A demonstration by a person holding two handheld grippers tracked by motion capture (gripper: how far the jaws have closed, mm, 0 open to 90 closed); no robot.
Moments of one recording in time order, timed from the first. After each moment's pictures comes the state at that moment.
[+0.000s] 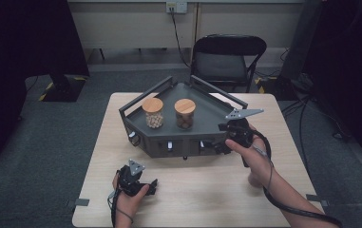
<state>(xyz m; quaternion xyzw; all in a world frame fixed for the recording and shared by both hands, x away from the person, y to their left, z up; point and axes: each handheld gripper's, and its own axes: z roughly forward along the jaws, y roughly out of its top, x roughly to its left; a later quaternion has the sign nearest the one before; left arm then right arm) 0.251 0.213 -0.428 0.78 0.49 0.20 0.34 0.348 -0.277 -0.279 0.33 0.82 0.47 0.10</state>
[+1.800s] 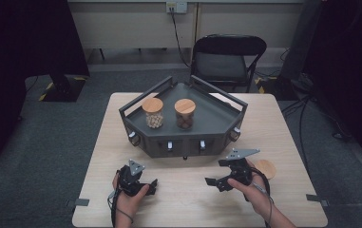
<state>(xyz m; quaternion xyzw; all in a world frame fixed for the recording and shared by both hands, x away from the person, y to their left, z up) 0.251 0.213 -0.428 0.78 0.49 0.20 0.34 0.314 -0.298 -0.384 0.33 0.83 0.45 0.04</state>
